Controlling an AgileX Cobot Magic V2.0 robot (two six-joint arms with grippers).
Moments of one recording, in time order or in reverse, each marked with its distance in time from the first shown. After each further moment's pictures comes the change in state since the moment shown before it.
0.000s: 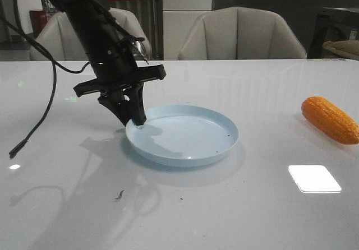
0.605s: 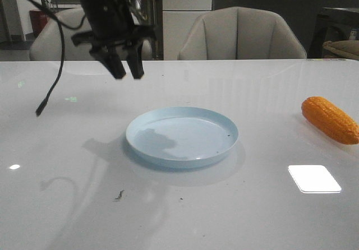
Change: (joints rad) left arm 0.000 -0.014 -0.350 0.227 0.093 -0.009; right arm 0.000 0.000 0.000 0.000 0.000 0.002
